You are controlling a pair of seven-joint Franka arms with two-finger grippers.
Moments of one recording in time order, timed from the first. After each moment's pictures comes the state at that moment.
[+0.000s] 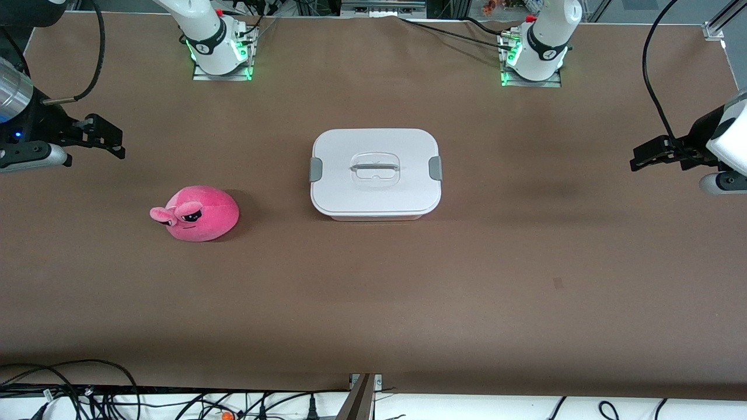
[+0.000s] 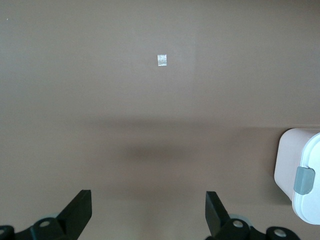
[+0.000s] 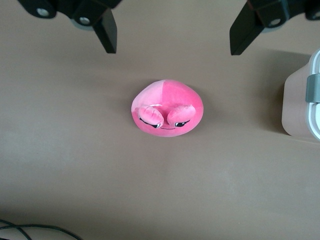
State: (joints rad) left arm 0.13 0.15 -0.14 -1.44 0.00 1.49 -0.07; right arm 0.17 0.06 -0.10 -1.55 0.00 1.64 -0.11
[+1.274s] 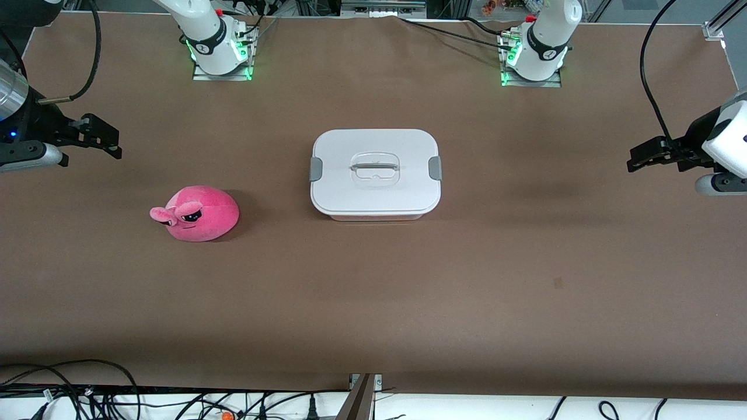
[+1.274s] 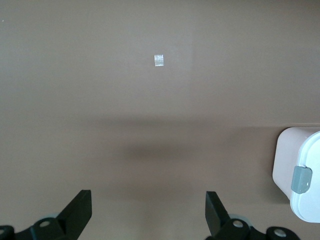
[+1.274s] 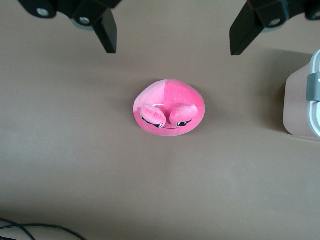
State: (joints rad) left arm 0.12 0.17 -0.14 -1.43 0.00 1.49 -0.08; right arm 0.17 0.06 -0.11 -1.55 0.00 1.64 -0.12
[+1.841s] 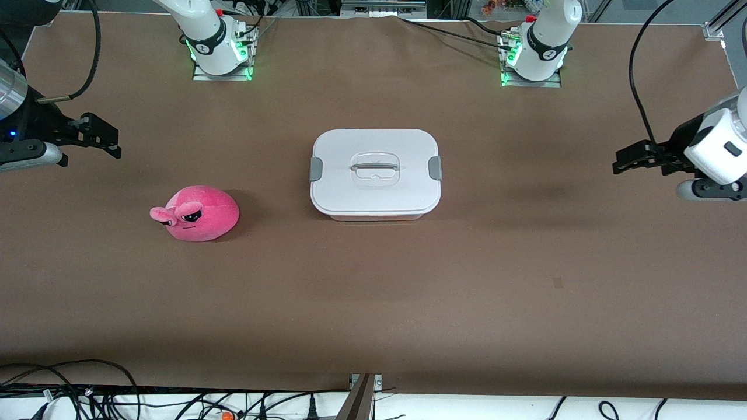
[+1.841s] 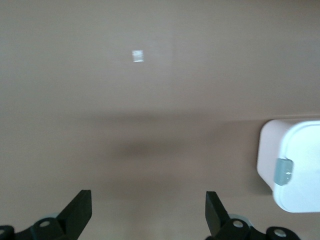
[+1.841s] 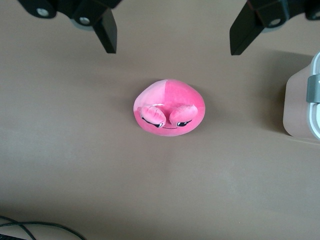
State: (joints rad) left arm 0.09 0.19 -0.16 -1.43 -0.06 1.49 -0.07; right arm 0.16 0.06 -0.11 -1.55 0.00 1.64 -0.13
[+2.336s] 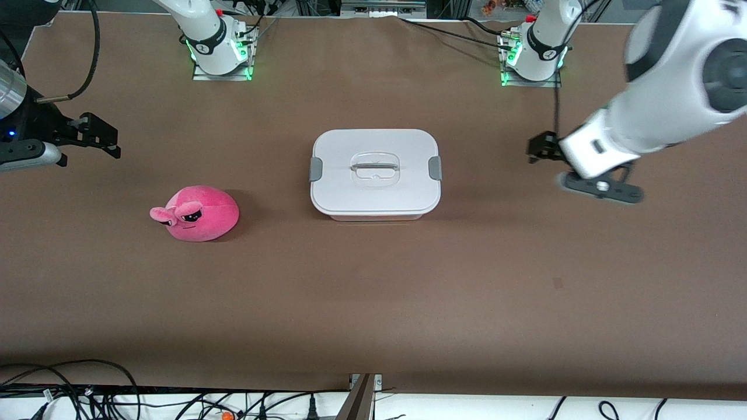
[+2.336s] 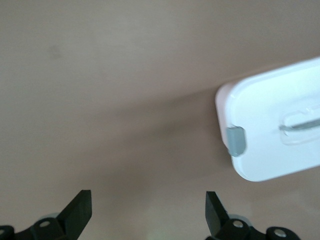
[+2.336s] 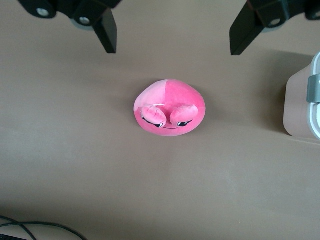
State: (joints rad) left arm -0.17 0.25 -0.18 -1.43 -0.07 1.49 -0.08; right arm 0.16 0.06 -0.11 -1.55 0.00 1.64 -0.13
